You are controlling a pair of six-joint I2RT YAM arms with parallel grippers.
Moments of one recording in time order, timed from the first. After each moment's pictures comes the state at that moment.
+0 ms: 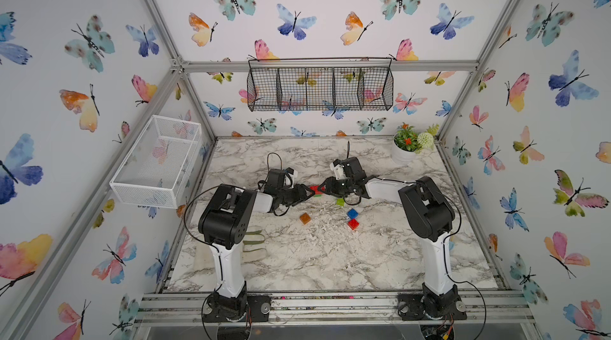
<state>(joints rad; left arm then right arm) -0.32 1.95 0.92 0.31 0.65 -0.66 0.57 2.13 1.34 -0.03 -0.48 0.63</state>
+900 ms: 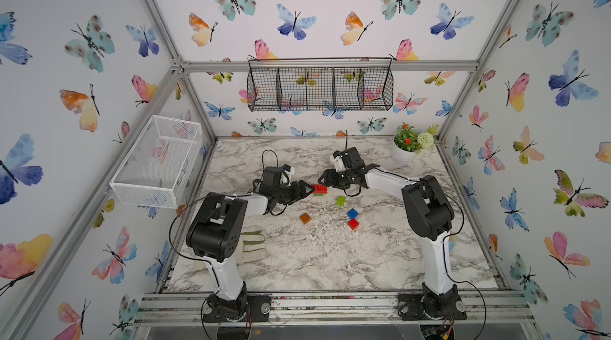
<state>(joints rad) -0.31 1.80 0.87 0.27 0.65 -0.67 0.57 2.12 1.51 -0.24 -0.40 0.52</state>
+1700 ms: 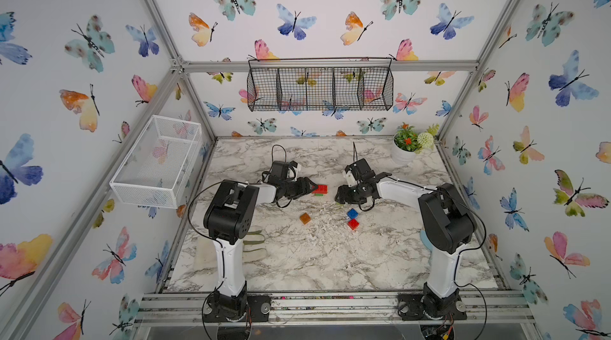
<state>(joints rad) -0.33 2.01 1.09 0.16 0.65 -0.59 0.56 1.94 1.26 -0.40 -0.25 0.42</state>
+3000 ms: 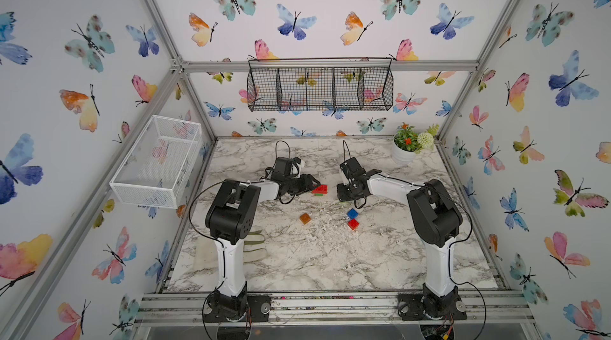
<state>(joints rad) -0.35 2.02 1.14 0.13 0.62 -0.58 0.59 2.05 1.39 -0.46 -0.01 0.34</state>
